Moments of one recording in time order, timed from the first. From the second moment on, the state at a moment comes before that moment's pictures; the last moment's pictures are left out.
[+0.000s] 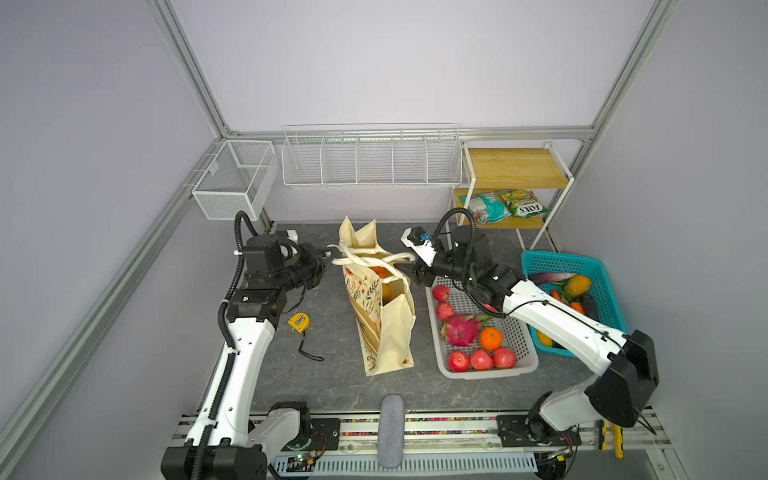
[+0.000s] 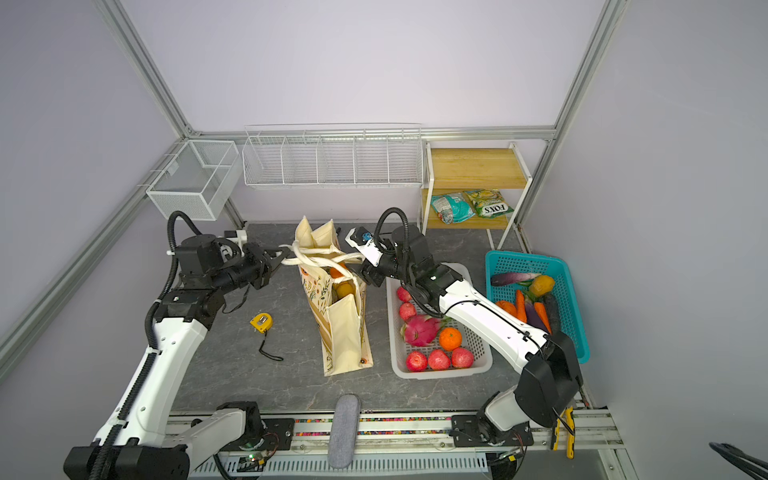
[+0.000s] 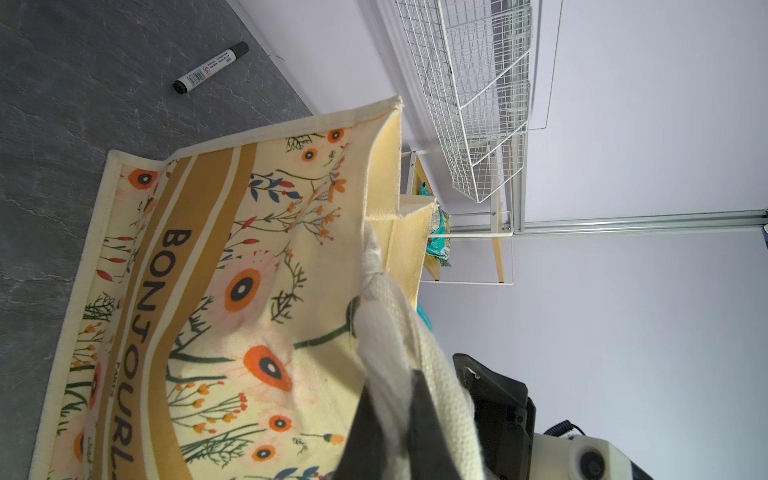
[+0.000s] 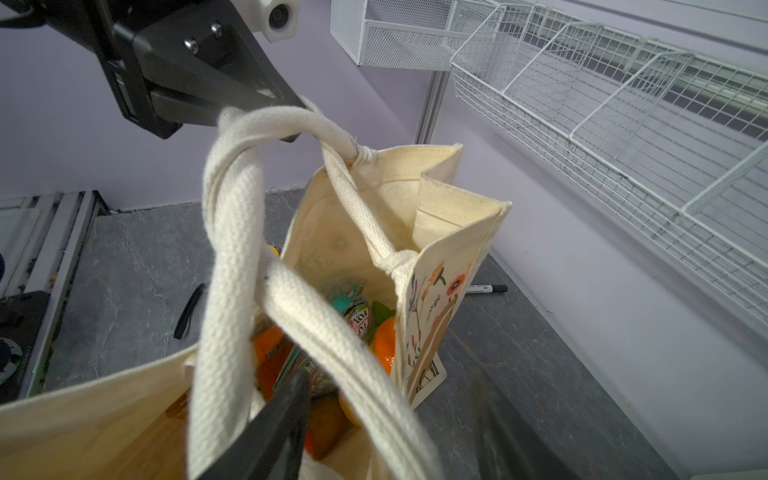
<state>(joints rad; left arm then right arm) -0.06 1.08 1.10 -0.41 0.63 -1.09 0.72 1.50 1.32 -0.13 -0.34 -0.33</state>
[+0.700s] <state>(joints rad) -0.07 1.09 1.09 -0.39 0.62 -1.08 0.79 1.61 1.49 -0.29 -0.34 -0.62</state>
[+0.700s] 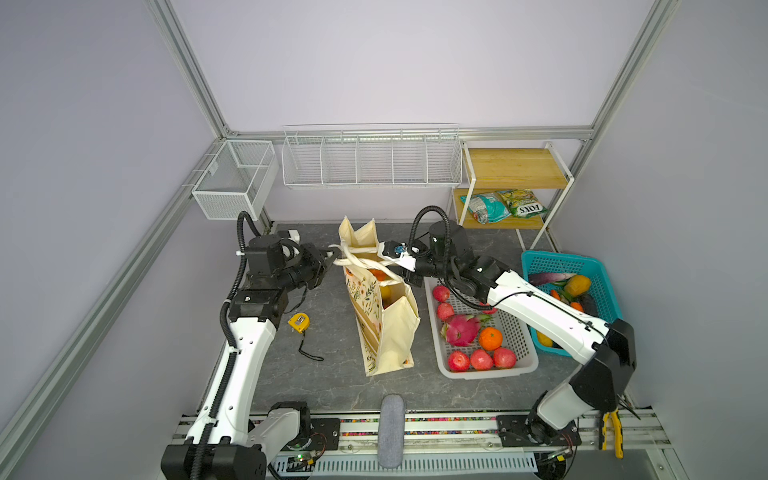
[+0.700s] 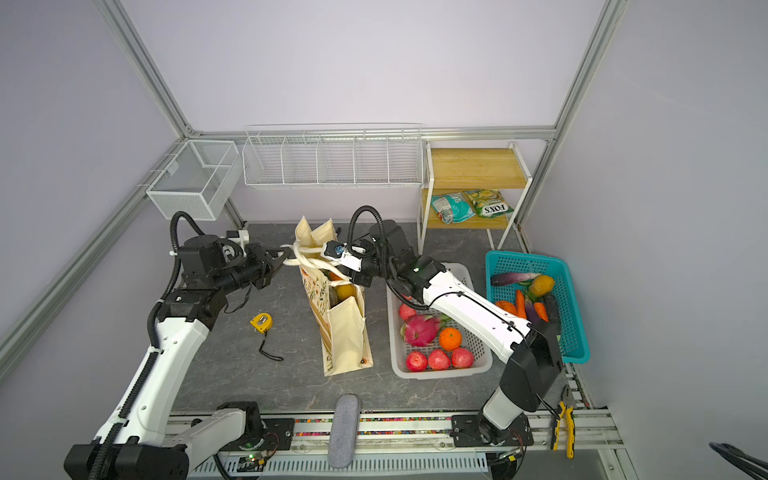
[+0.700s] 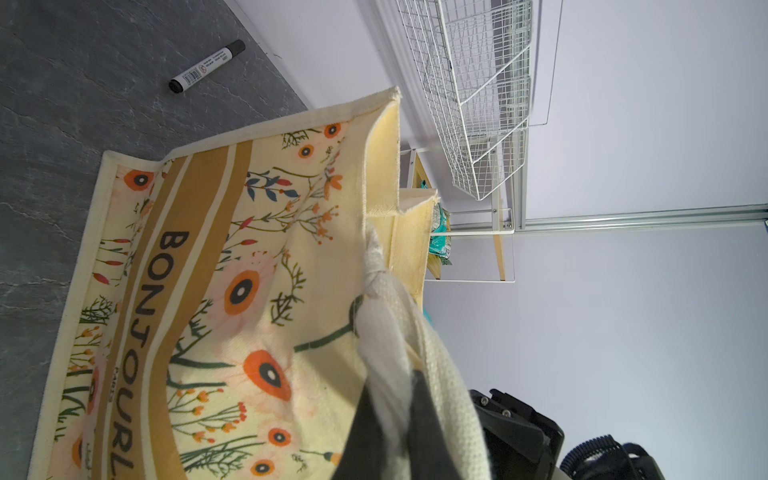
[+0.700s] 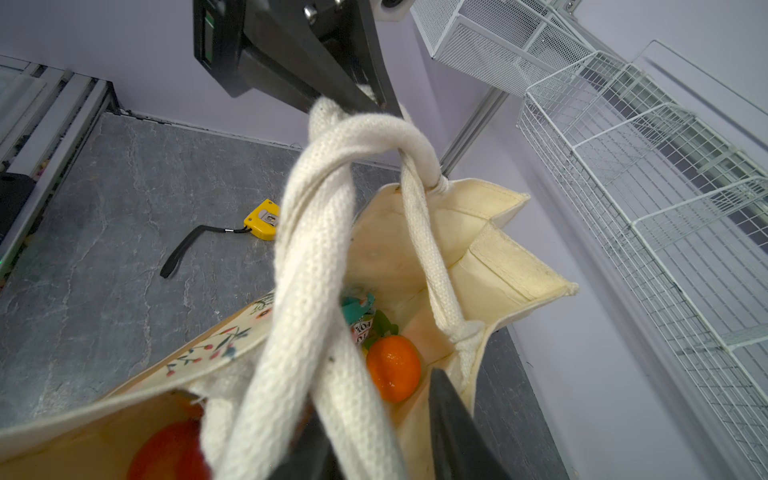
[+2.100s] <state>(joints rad) -0.06 1.04 1.10 -0.61 0.53 -1.01 0.65 1.45 1.20 -0.11 -0.33 0.21</state>
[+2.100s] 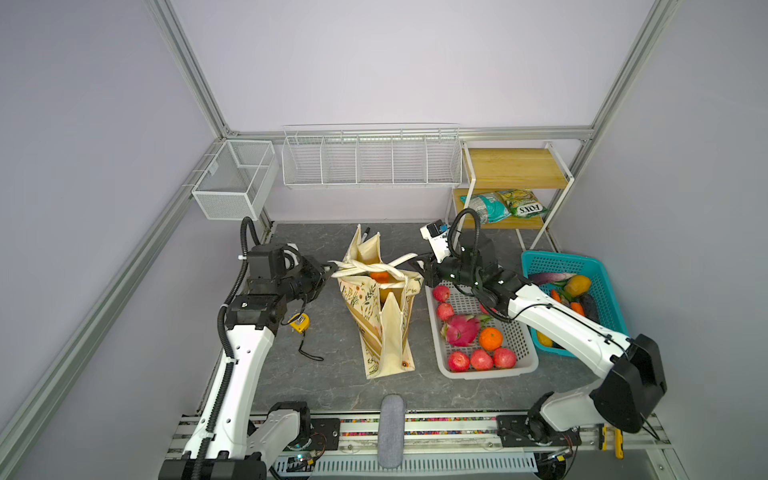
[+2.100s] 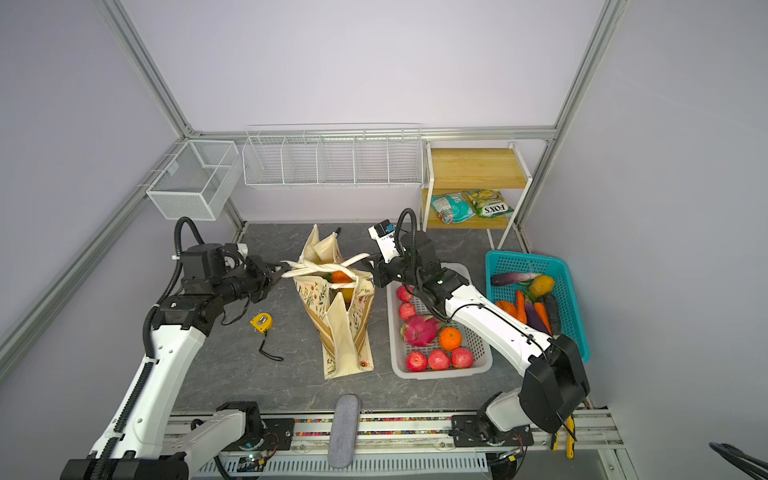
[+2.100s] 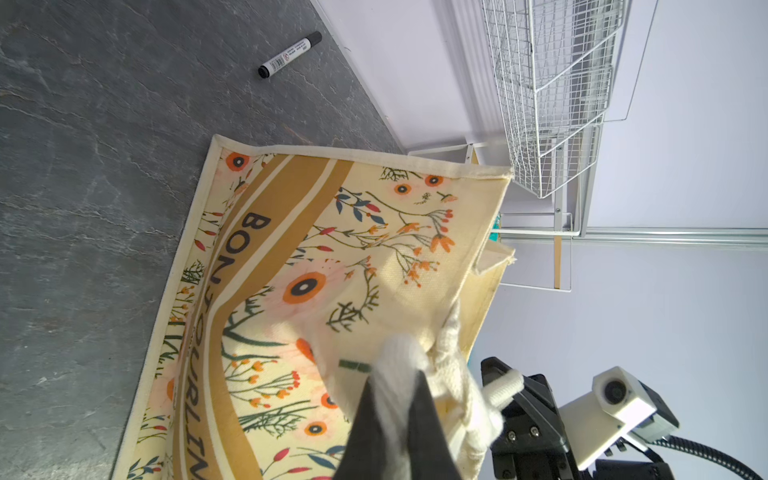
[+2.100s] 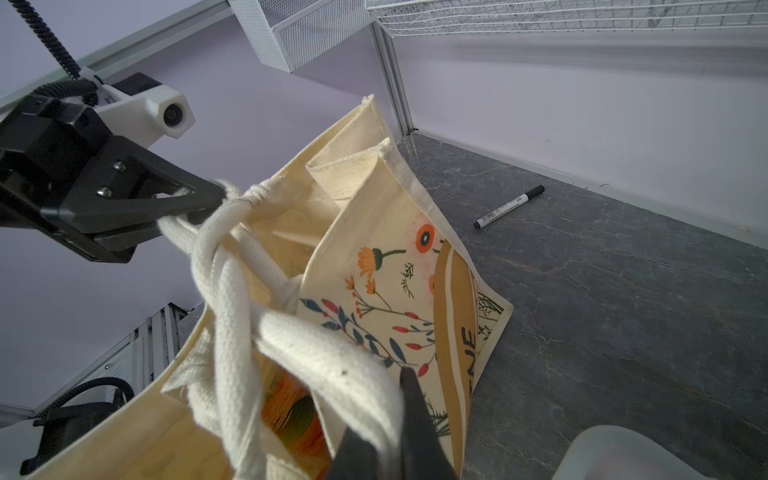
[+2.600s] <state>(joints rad) -0.07 1.15 1.27 -0.62 0.58 -1.06 0.64 1.44 1.23 -0.10 -0.29 0.21</state>
